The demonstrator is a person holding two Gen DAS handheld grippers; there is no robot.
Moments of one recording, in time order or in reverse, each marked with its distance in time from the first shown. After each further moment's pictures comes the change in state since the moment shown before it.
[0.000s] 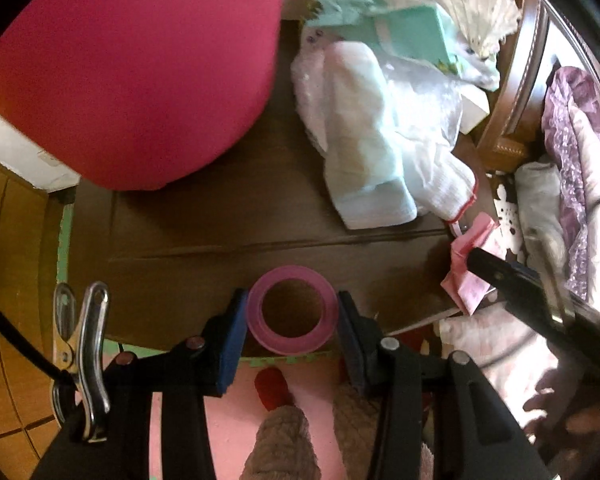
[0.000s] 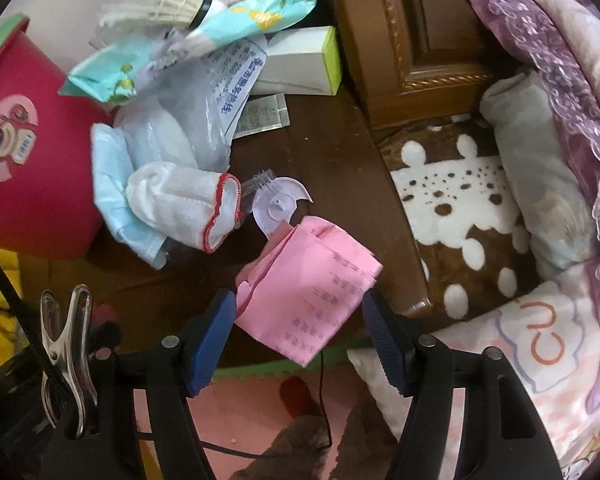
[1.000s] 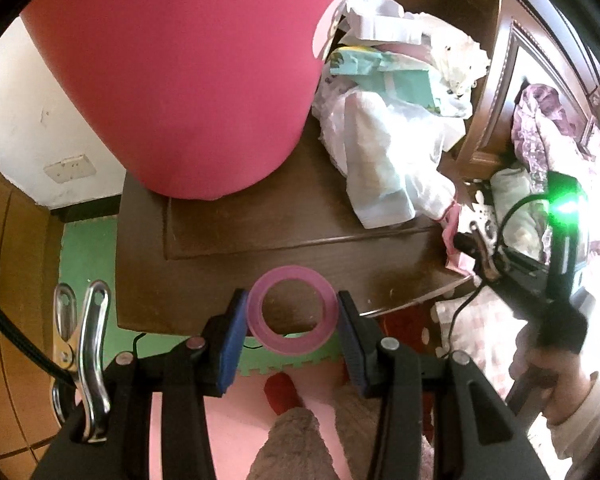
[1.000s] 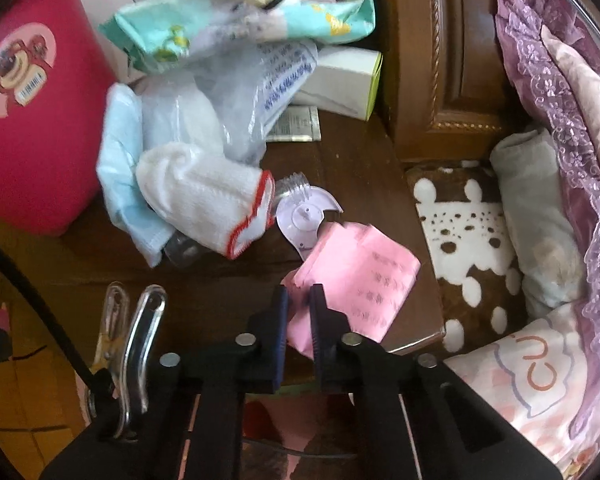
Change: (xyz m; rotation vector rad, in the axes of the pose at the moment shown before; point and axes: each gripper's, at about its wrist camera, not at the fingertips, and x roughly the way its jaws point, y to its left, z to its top) left arm -0.044 0.028 -0.015 0.037 -0.079 -0.063; right arm 0.006 0.029 -0.018 -0.138 -0.124 -0.103
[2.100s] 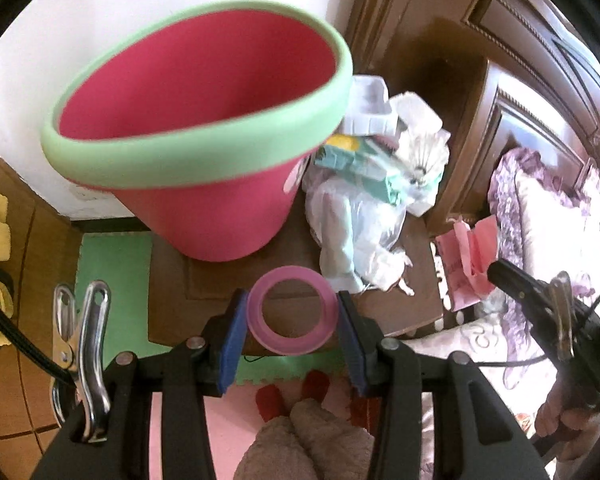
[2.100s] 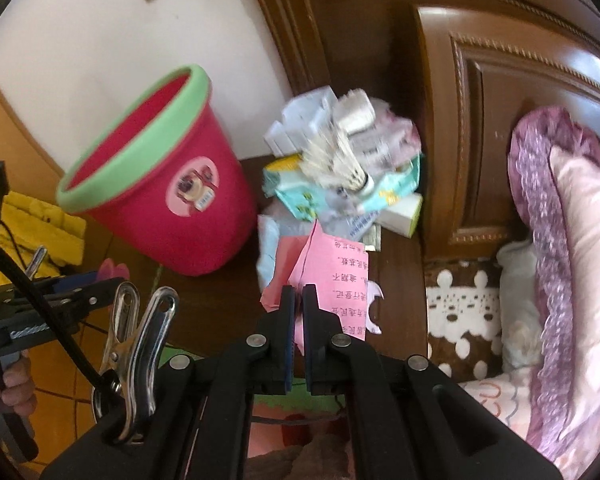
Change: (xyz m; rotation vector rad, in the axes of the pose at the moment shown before) left arm -0.101 -0.028 0.058 -0.079 -0.068 0.041; right arm -0.163 -0.001 0.049 -0.127 -0.147 0.280
